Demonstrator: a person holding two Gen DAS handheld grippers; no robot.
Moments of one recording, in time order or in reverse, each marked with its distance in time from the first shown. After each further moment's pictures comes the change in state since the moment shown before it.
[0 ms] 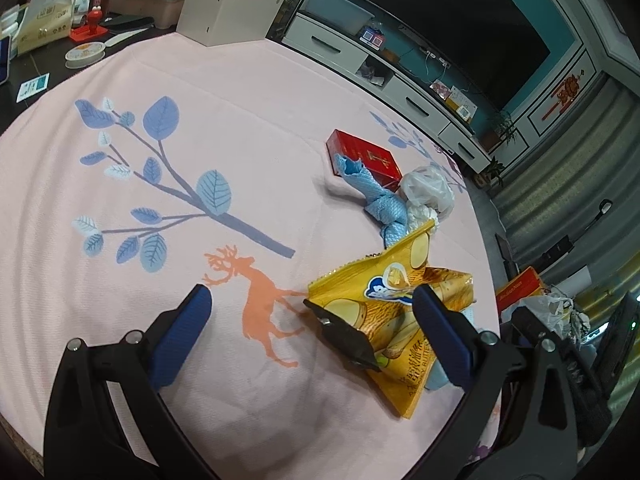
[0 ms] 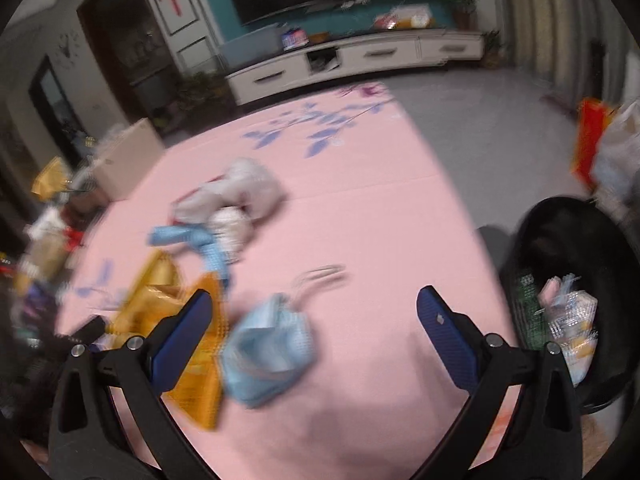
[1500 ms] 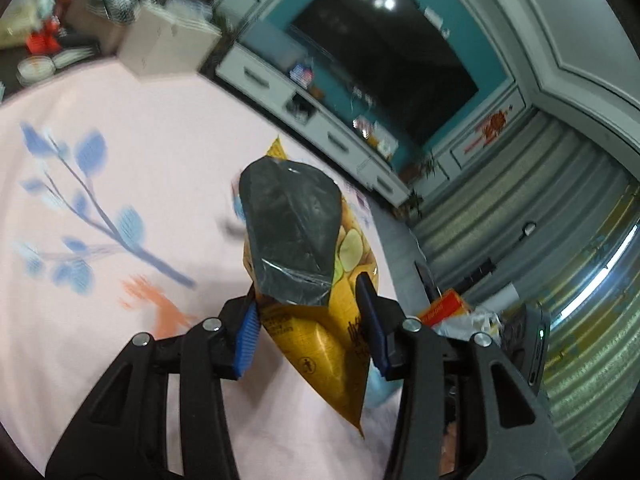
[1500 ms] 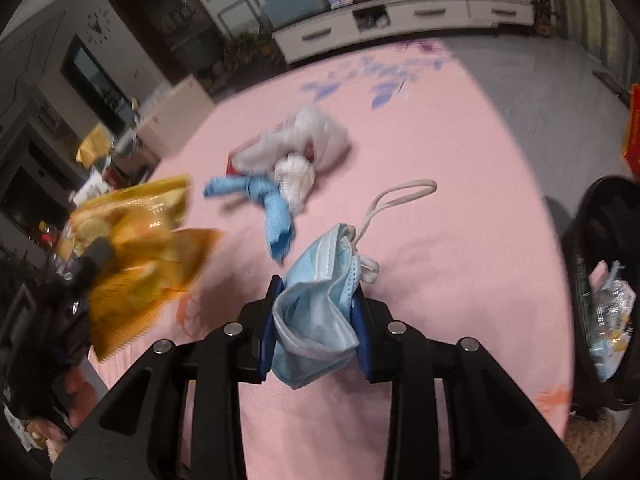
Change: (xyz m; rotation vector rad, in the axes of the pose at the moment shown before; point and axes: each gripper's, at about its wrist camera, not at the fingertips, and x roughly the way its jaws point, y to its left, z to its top) left arm -0.042 -0.026 -0.001 -0.001 -0.165 -0.307; right arm -0.017 0.010 -0.010 -0.056 0.080 0.111
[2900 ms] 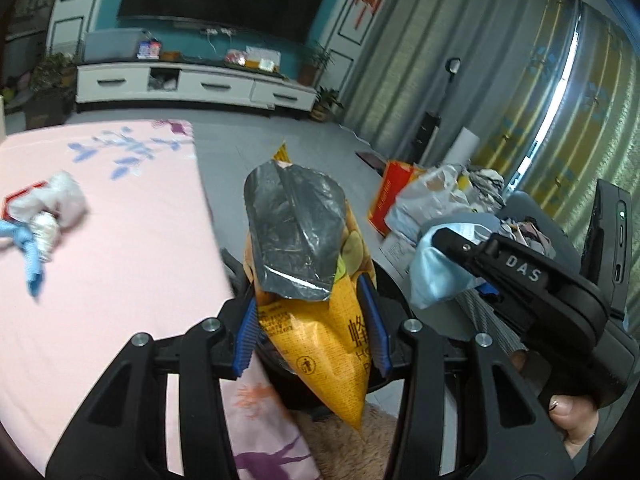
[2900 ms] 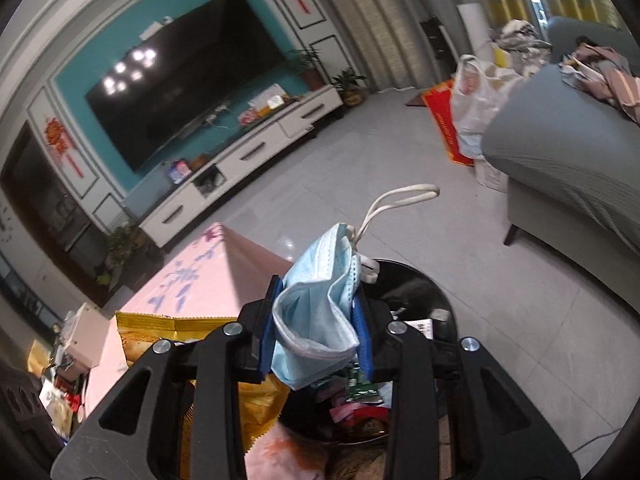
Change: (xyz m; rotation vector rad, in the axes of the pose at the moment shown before) left arm 0.107 -0.275 -0.159 0.520 0.302 -0.133; right arm -0.175 -0.202 -0.030 0.491 -0.481 -0.357
